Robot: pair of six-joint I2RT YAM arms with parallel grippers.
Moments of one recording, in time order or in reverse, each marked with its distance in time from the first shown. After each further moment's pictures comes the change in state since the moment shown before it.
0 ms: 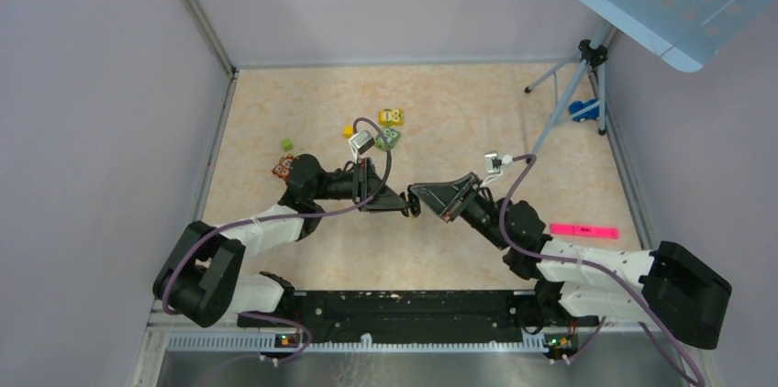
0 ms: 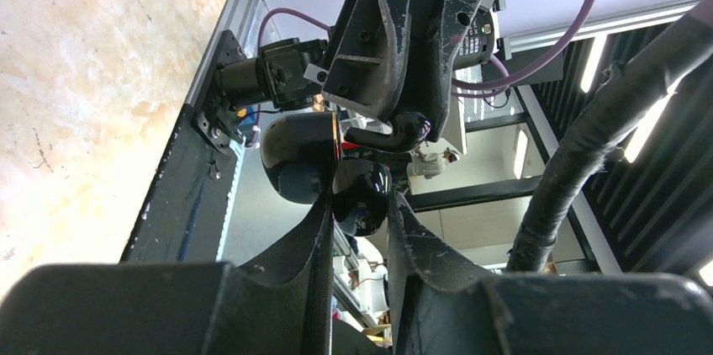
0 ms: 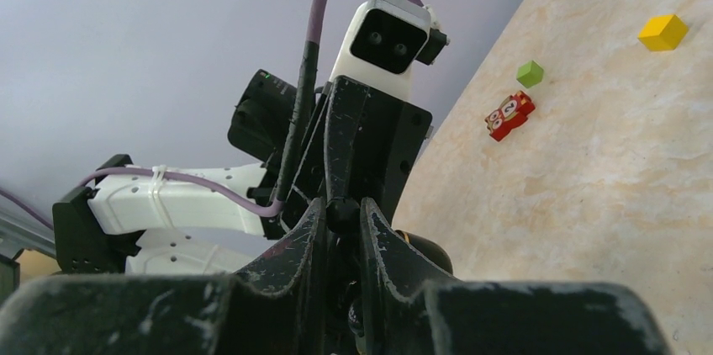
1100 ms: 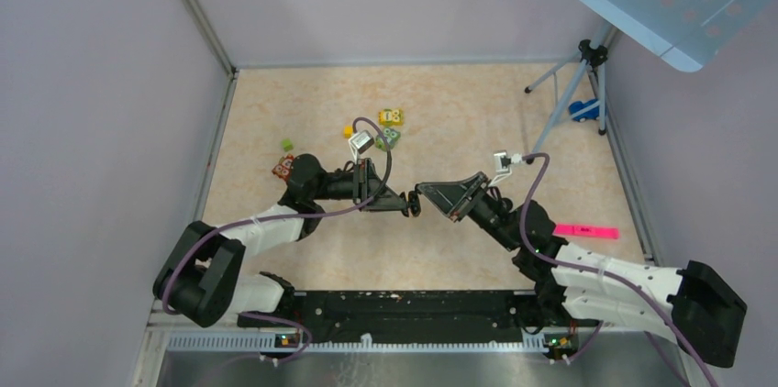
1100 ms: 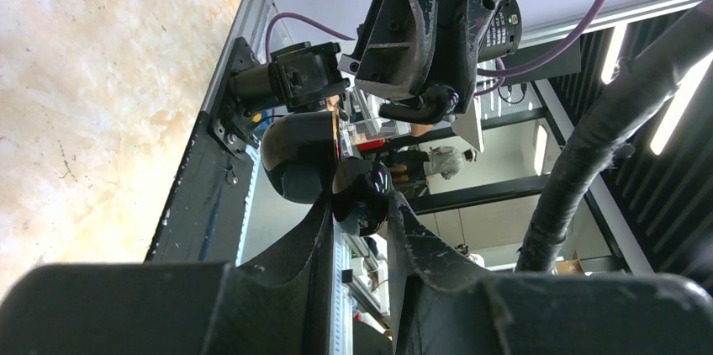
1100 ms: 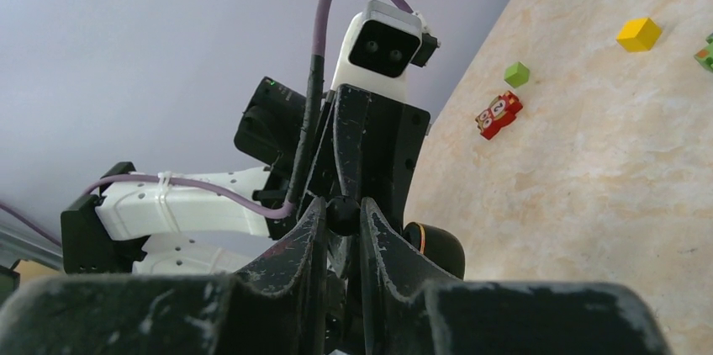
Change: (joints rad) left arm 0.000 0.000 0.000 -0.013 -0.005 0.069; right arm -0.002 -0.168 0.020 -0.229 0.024 -0.002
